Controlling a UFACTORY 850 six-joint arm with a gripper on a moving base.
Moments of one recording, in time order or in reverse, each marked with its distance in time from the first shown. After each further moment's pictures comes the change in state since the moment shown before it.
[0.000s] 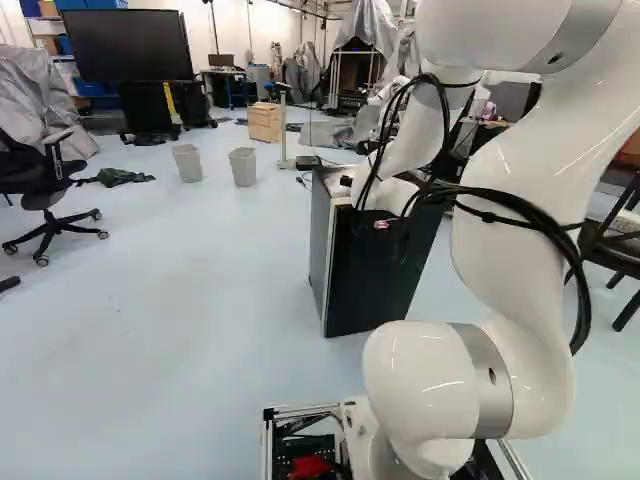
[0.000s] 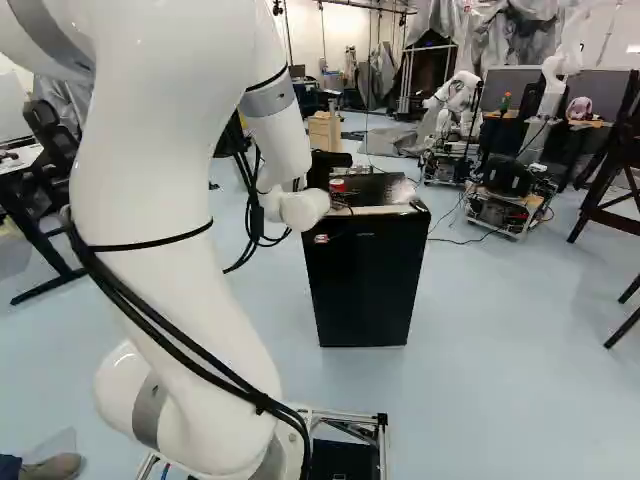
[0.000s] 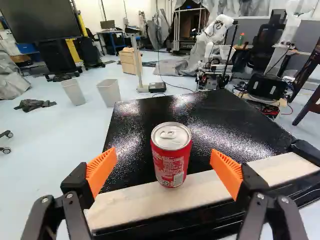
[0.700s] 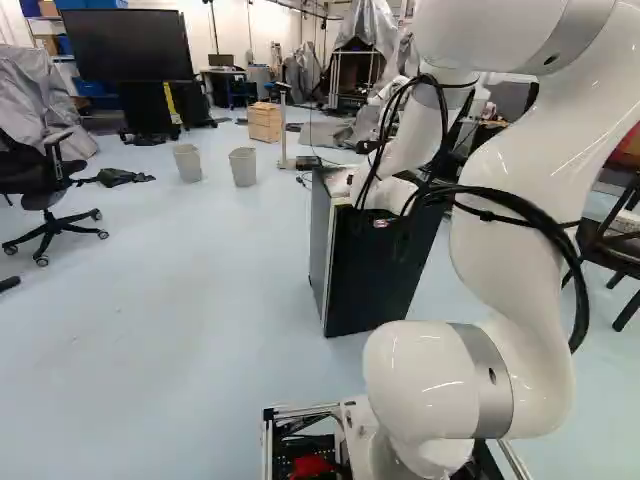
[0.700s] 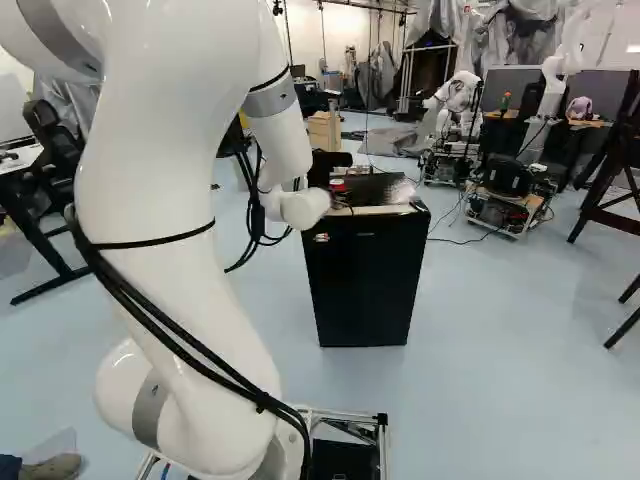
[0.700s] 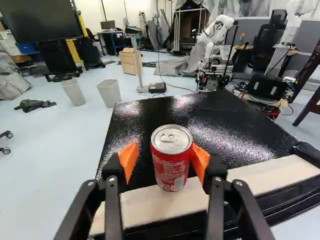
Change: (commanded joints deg) arm 0.1 -0.6 -0.7 0.0 0.0 0.0
